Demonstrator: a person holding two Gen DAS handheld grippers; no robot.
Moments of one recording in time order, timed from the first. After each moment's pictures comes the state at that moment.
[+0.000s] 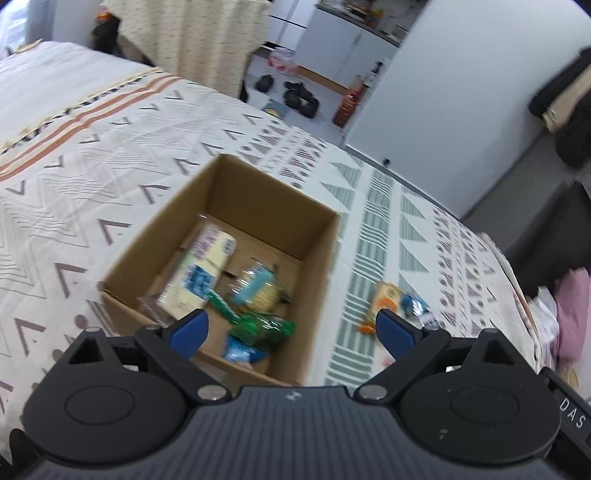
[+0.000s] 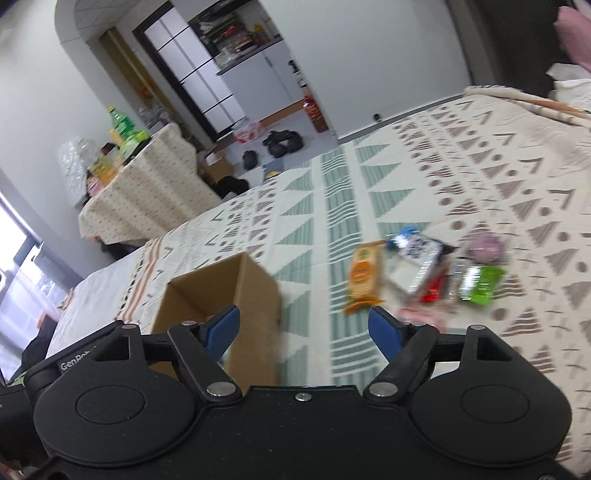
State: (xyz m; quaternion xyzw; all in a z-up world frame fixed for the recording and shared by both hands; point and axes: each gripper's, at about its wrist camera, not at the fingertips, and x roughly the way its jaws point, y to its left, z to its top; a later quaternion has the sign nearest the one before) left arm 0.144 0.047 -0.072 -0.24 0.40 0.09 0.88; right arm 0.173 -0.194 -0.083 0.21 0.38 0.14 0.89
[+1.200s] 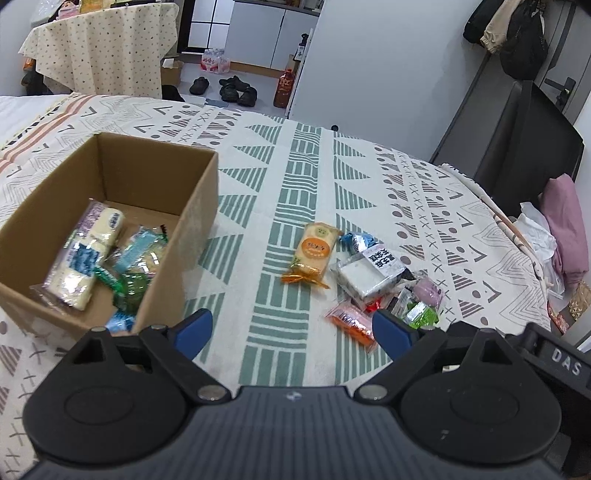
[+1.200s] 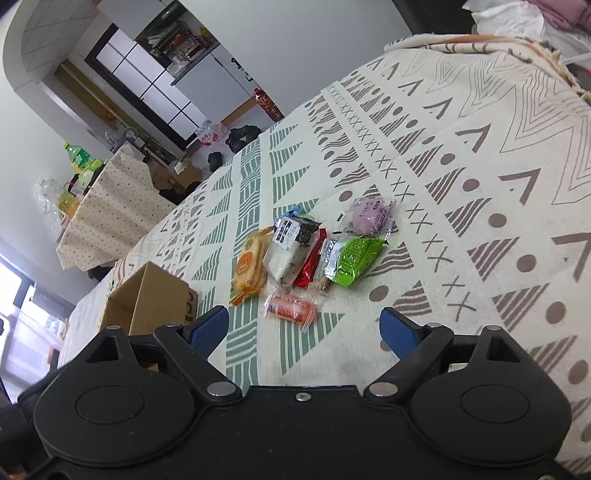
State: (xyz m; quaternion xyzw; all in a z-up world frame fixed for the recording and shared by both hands) left arm 0.165 -0.060 -0.117 -0.14 0.41 0.03 0.90; right arm 0.185 -0.305 -0.157 0.29 0.41 0.12 0.86
